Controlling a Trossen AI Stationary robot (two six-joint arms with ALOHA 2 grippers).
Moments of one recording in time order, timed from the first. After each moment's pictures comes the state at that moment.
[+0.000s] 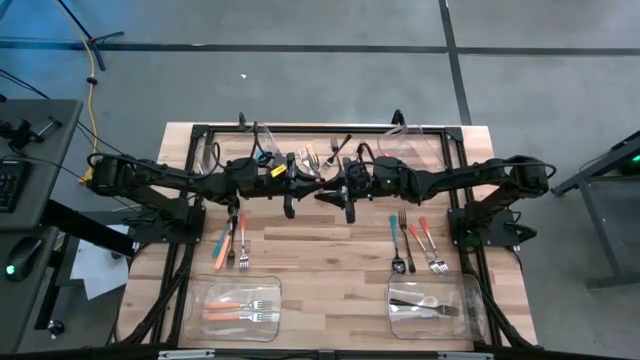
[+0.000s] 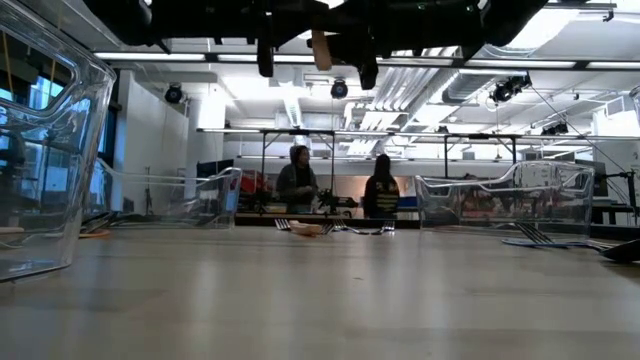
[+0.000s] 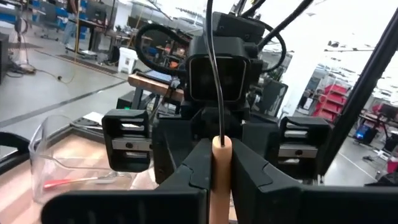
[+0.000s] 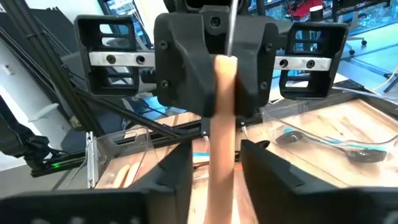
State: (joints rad) left arm 0.09 1.38 0.70 0.77 0.03 -0.31; right arm -0.09 1.52 0.88 0.56 -0.17 0.27
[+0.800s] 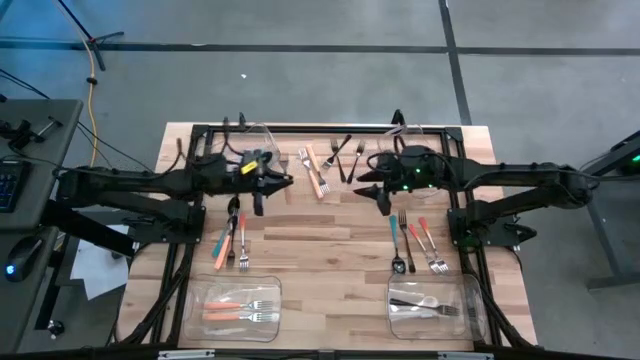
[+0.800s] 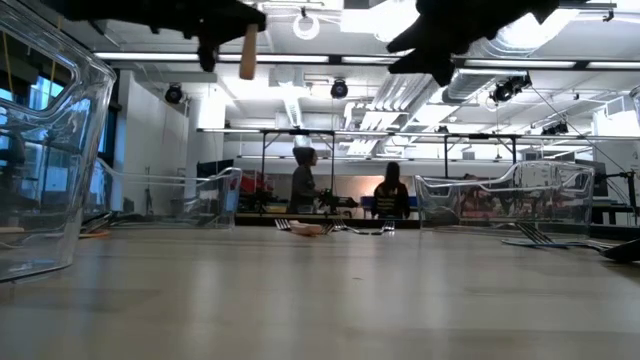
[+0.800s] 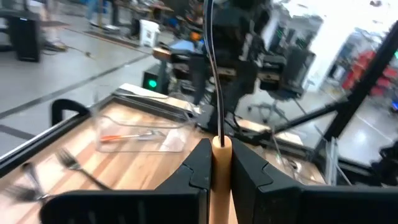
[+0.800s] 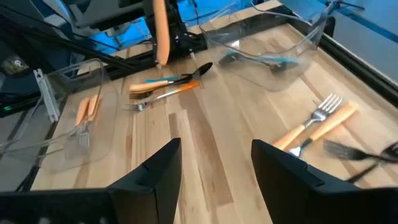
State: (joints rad) left arm 0.12 0.95 0.57 0.32 -0.01 -0.27; right arm -0.16 1.12 0.83 -0.15 -0.10 0.22
